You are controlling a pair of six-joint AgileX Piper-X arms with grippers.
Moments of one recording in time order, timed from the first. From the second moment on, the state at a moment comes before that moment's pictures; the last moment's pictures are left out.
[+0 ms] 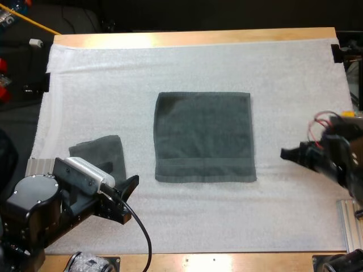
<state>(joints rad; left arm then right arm) -0.36 0.59 -1.13 1.21 0.28 -1.87 0.37 0.85 -0.90 0.99 0.04 -1.43</state>
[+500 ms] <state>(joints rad) -0.36 0.59 -1.13 1.28 0.28 -1.88 0.37 0.72 -0.64 0.95 -0.25 -1.21</state>
